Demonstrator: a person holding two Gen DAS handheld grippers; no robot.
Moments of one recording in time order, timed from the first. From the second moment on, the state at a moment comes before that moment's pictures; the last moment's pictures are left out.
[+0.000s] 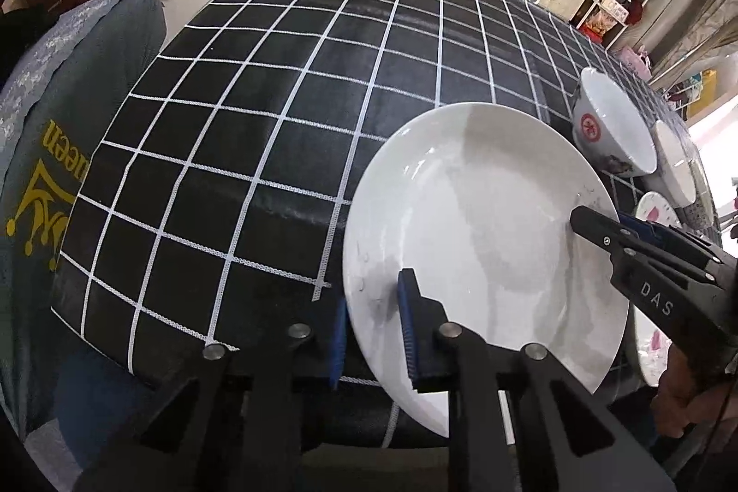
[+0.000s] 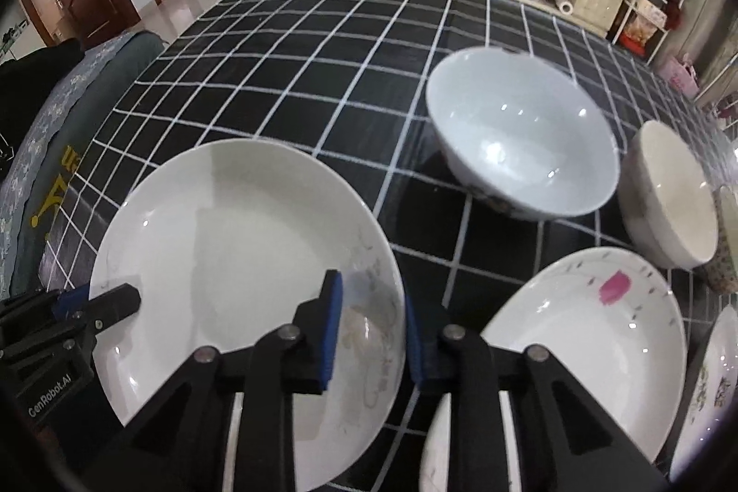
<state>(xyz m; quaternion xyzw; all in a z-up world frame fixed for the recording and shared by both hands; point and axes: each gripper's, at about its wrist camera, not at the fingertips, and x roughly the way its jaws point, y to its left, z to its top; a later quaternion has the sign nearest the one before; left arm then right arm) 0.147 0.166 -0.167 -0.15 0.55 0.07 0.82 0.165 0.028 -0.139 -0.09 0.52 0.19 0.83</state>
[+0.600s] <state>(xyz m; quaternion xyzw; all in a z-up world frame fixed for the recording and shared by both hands) 0.138 0.170 -0.181 -0.16 0.55 0.08 0.82 0.170 0.029 -0.149 -0.08 0.54 0.20 0.81</state>
